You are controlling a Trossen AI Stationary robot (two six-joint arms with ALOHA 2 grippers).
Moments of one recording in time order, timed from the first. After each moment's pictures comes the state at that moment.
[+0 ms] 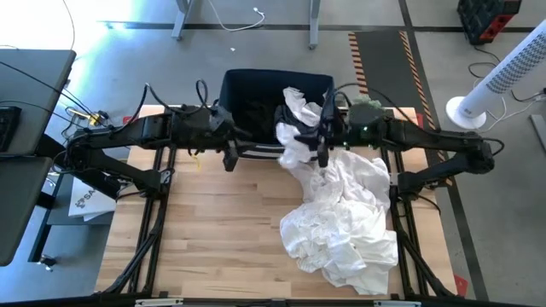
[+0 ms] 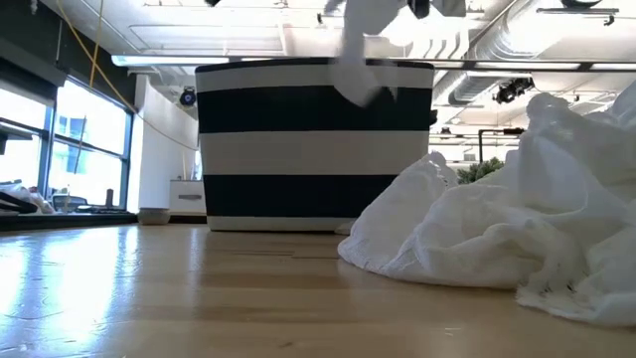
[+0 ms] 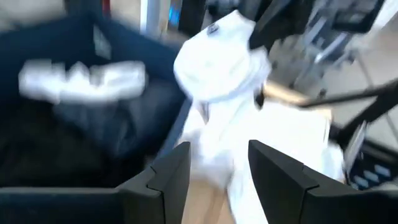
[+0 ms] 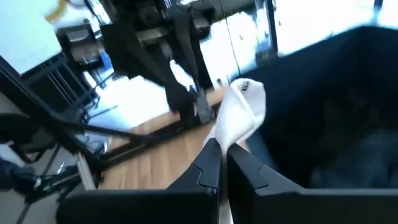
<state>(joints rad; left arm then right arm) 0.07 1.21 1.37 -0.58 -0.16 -0.33 -0.10 1.25 1.27 -0.29 0.01 0.34</state>
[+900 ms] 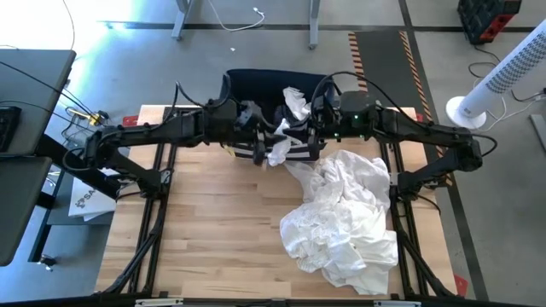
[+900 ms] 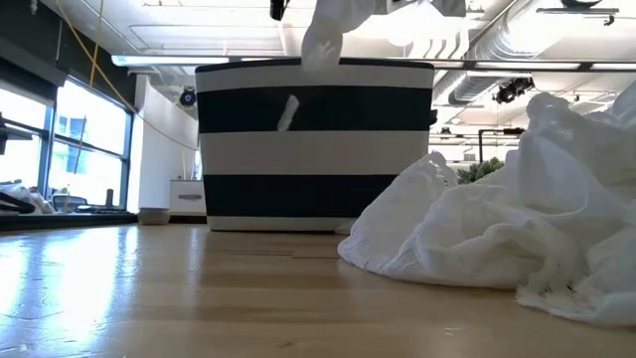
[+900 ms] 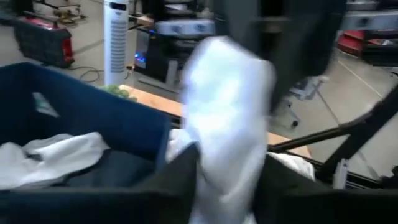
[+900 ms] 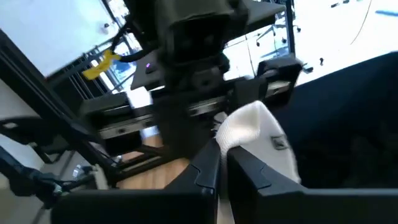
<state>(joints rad) 0.16 1.43 1.37 -0.17 0.02 -0.24 -0.13 1.39 1.49 -0.33 -0.08 0.33</state>
